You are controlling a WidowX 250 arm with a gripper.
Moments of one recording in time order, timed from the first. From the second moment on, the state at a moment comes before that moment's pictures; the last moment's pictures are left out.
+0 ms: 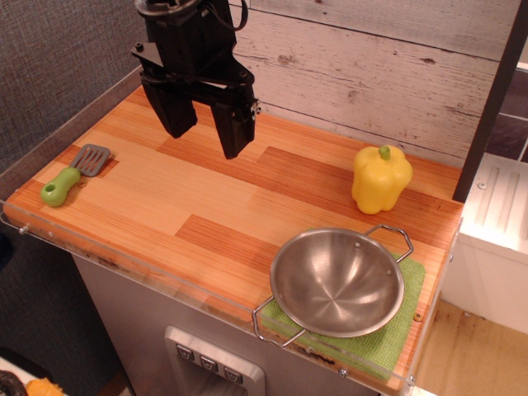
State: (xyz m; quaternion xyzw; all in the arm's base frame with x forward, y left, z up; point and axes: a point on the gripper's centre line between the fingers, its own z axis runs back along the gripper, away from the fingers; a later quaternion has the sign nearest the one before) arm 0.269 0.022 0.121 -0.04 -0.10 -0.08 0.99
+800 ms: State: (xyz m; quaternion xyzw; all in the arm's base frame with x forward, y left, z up) arm 0.264 -0.013 0.081 -0.02 -0.06 -0.12 0.99
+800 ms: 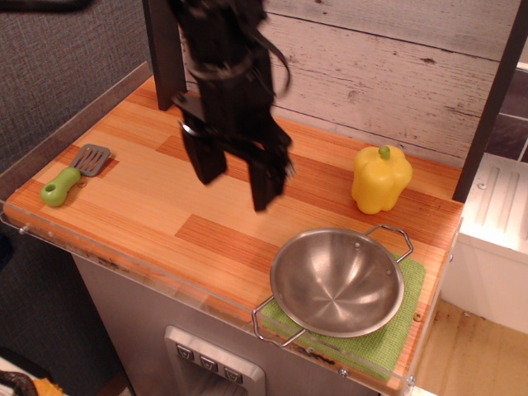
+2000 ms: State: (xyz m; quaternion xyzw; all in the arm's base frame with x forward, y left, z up) arm 0.267 -0.051 0.021 0.01 0.00 -0.15 0.99
